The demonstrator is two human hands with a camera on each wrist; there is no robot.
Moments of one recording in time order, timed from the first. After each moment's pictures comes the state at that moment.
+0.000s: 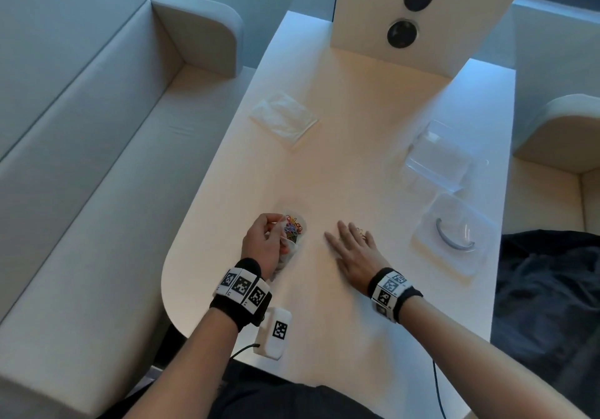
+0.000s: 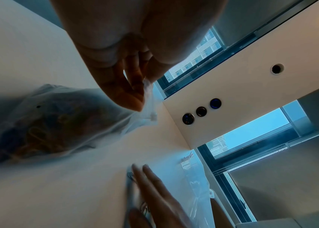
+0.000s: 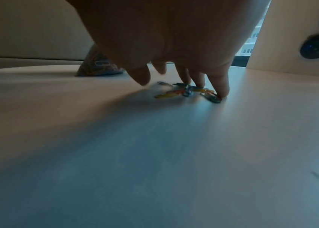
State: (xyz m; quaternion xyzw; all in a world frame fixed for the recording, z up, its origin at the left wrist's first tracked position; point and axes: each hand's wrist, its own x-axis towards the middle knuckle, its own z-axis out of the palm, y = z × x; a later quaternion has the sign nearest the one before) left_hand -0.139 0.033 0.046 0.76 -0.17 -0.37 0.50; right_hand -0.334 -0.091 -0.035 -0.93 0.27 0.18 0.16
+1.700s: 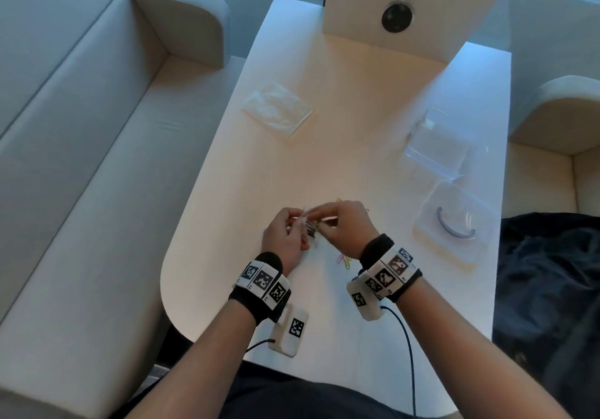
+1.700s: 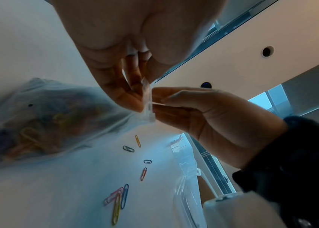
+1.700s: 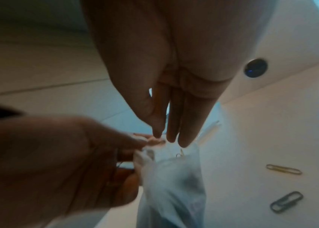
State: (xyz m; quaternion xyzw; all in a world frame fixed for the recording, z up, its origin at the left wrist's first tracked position) left_hand -0.154 0.013 0.047 0.75 -0.20 -0.41 0.47; right_hand -0.260 -0.091 0.060 -0.80 0.37 -0.09 0.46
